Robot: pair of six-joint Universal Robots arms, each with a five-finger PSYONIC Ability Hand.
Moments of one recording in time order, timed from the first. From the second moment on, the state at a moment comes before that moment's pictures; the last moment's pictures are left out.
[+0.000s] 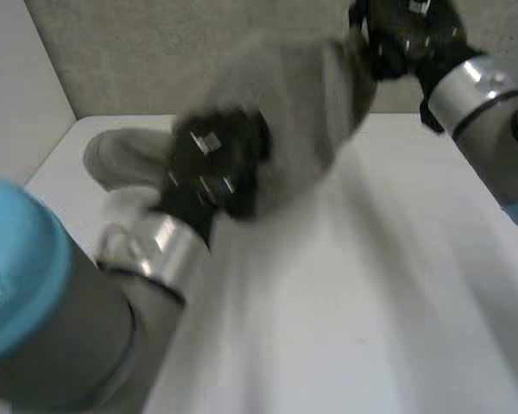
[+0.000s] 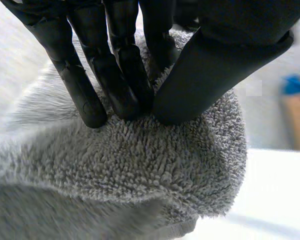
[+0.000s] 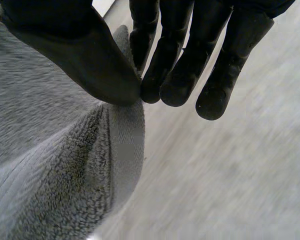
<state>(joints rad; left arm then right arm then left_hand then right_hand) 3.88 -1.75 -1.57 3.41 -1.76 3.13 1.92 -1.22 1.16 -0.21 1.23 3.03 1.14 1.22 1.22 1.22 1.03 1.30 1.33 1.34 1.33 1.16</state>
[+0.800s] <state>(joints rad) 4.12 -2.20 -1.20 3.07 -1.65 3.27 1.70 -1.20 1.55 -0.07 1.14 2.76 0.52 0.52 0.52 0.51 0.34 1.30 1.33 1.34 1.33 1.16</state>
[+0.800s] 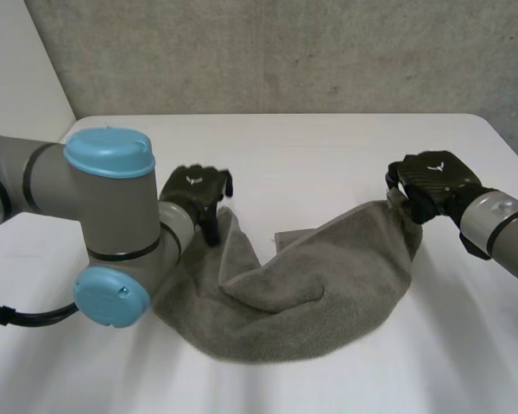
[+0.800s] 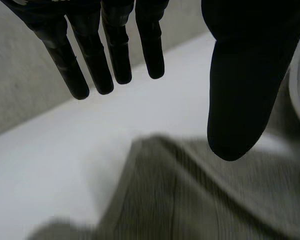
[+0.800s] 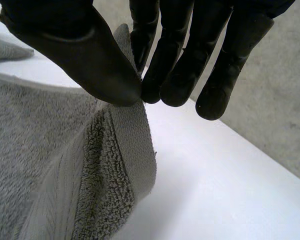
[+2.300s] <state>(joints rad) 4.08 -2.42 -1.00 3.07 -1.51 3.44 1.55 -1.24 1.57 -0.13 1.18 2.76 1.17 1.20 1.20 1.20 1.00 1.31 1.33 1.34 1.33 1.17</state>
